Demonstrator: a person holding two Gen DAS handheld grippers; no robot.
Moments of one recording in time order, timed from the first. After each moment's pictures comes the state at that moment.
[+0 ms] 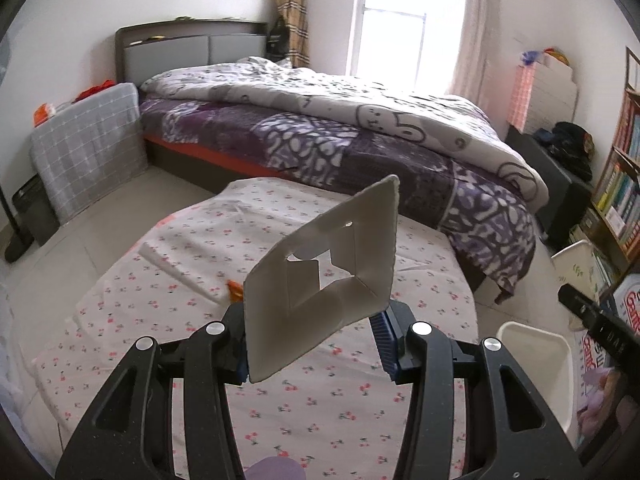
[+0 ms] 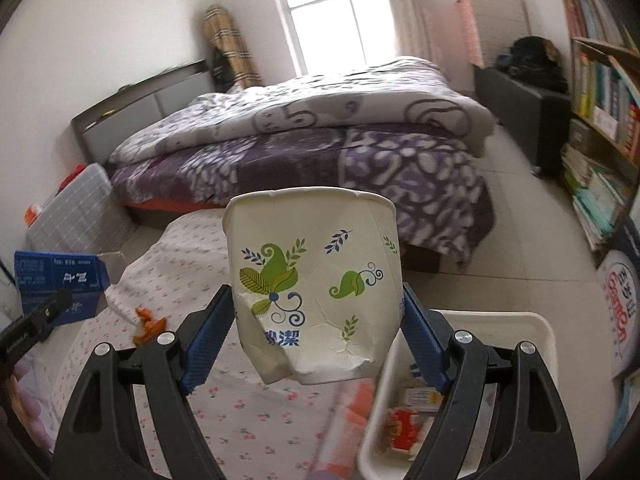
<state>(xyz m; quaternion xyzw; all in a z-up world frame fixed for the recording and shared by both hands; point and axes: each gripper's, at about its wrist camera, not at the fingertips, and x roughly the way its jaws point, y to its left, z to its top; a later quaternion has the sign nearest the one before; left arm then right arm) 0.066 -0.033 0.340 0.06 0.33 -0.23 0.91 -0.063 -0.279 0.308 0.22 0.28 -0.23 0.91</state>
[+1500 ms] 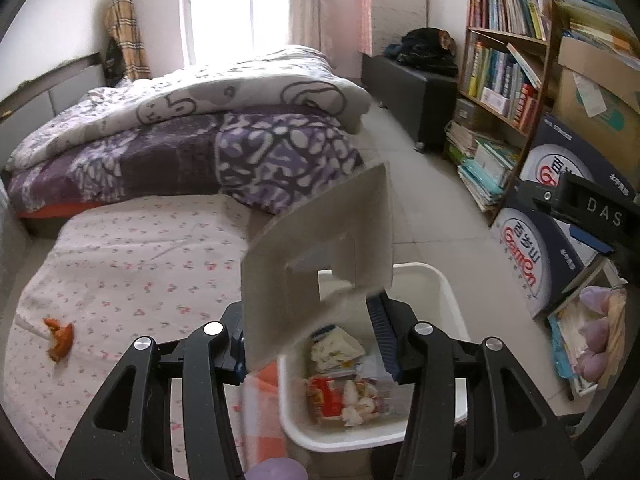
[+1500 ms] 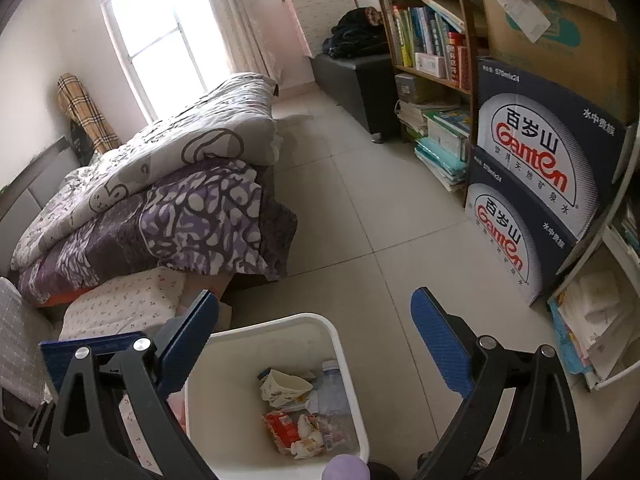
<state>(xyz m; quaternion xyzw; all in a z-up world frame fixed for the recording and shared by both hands) -0.085 -0.265 0.292 0.18 0.33 -0.44 0.82 -0.228 -0.425 0.299 0.31 0.25 -0.44 0.80</state>
